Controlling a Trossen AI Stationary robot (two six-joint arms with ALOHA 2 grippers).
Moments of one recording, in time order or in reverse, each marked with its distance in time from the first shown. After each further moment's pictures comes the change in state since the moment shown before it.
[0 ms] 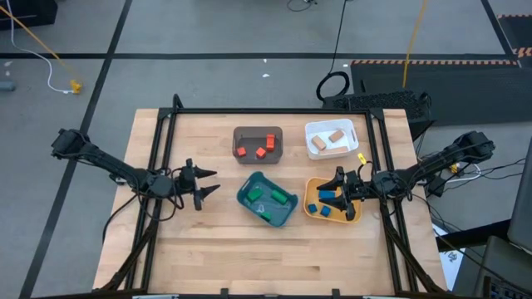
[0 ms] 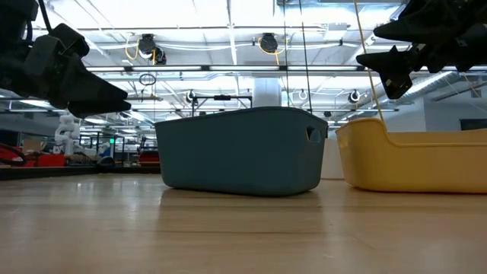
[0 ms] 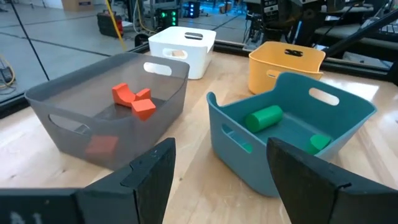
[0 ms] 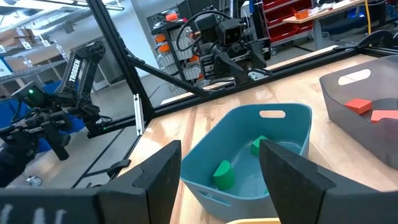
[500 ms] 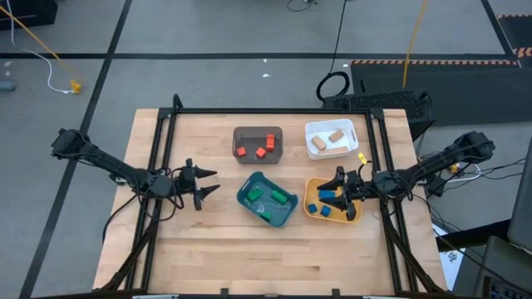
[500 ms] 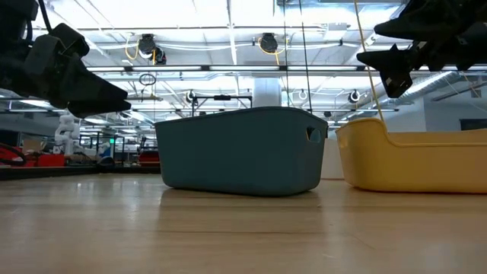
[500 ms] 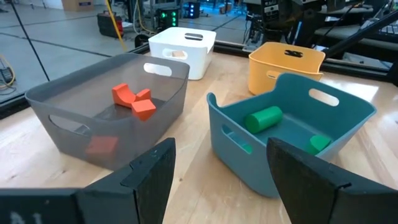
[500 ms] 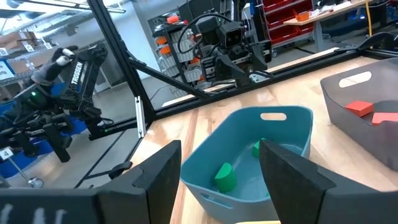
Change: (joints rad) left arm 0.000 -0.003 0.000 -0.001 -0.001 0.001; right arm 0.000 -0.010 0.000 0.000 0.000 0.000
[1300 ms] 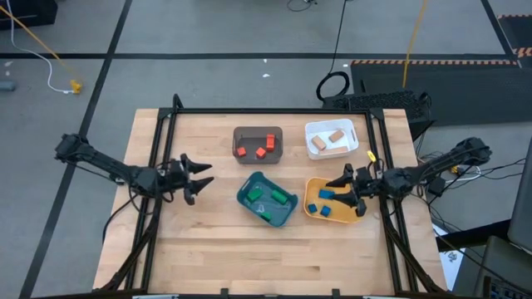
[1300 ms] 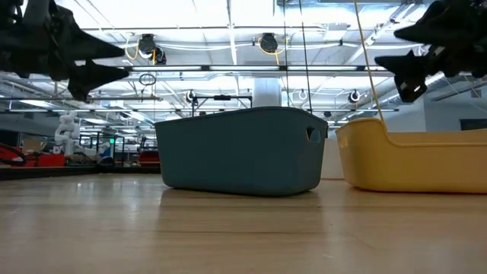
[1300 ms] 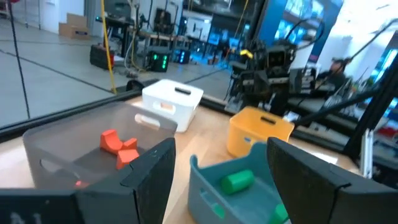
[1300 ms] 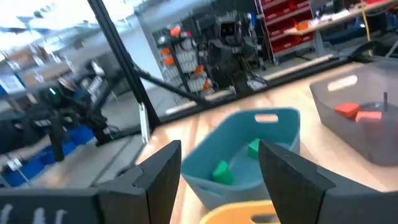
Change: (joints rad) left arm 0.000 -0.264 0.001 -0.001 0.000 0.000; right arm 0.001 -0.350 -0.070 -0.226 -0.001 0.005
